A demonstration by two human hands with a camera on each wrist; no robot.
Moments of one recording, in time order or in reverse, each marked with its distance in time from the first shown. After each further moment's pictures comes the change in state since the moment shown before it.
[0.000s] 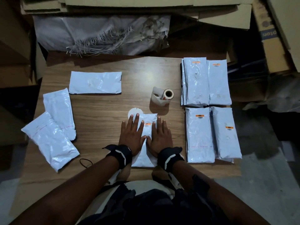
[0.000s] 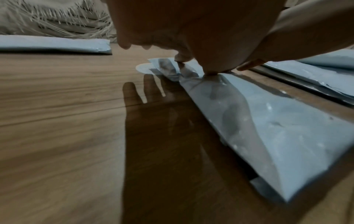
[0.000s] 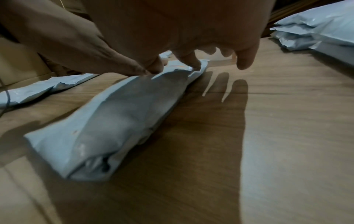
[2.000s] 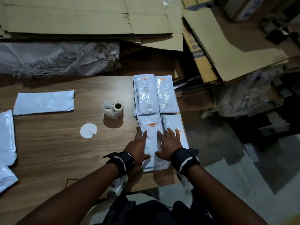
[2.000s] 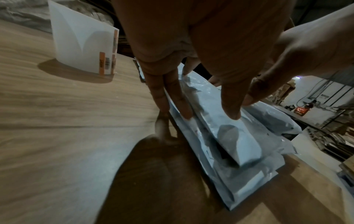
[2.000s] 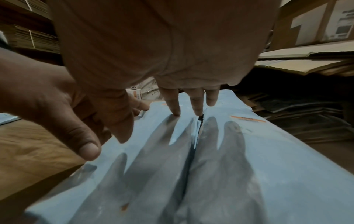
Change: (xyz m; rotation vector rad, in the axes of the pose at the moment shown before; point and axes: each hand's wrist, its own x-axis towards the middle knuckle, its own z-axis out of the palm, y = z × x) left_hand 0.044 0.202 -0.044 -0.437 -0.297 0.149; right_hand -0.059 0.190 -0.131 -0.286 -0.135 0.103
